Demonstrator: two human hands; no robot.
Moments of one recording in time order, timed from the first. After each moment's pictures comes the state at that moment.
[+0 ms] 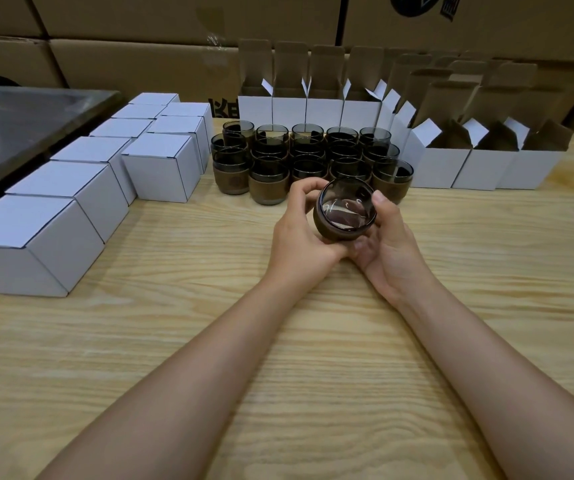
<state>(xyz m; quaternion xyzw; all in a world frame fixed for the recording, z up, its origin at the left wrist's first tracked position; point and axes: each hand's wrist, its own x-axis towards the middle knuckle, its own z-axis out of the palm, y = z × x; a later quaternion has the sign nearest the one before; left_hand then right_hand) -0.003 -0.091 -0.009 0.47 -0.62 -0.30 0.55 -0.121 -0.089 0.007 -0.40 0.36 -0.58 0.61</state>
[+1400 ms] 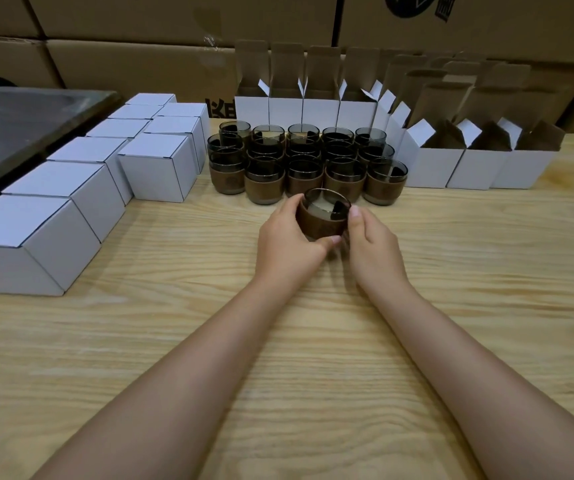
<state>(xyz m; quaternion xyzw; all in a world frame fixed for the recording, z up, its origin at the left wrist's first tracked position) -0.001 -0.093 -0.006 0.60 -0.61 -0.25 0.45 -0.119 -0.094 -0.016 -0.61 0.56 -0.49 0.26</state>
